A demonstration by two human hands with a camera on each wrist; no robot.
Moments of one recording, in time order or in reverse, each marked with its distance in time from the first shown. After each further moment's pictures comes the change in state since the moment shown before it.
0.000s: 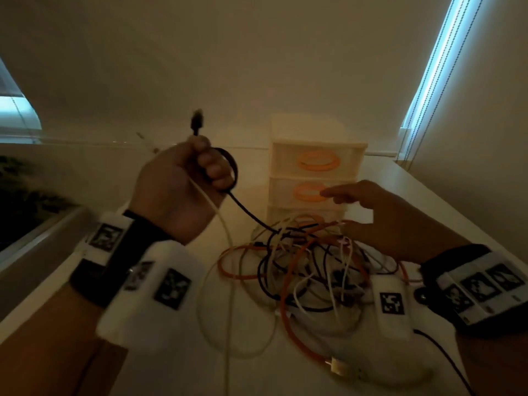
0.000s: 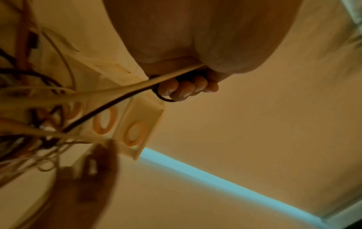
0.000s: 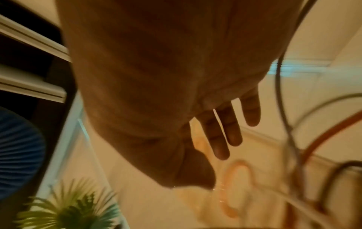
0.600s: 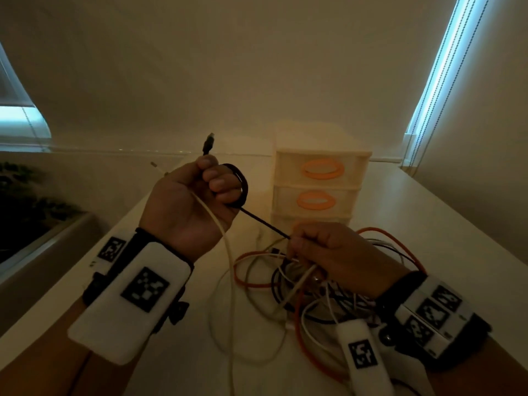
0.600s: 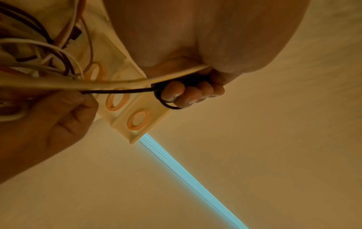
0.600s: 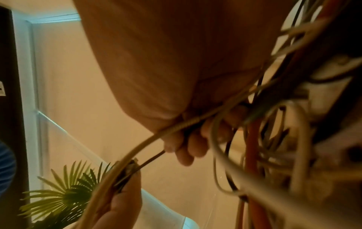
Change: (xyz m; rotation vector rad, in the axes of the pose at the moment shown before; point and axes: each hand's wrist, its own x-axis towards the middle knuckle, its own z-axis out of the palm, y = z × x) left_hand -0.006 -0.008 0.007 -0.217 -0.087 -0.128; right_hand 0.005 -0.041 0.052 0.414 -0.155 0.020
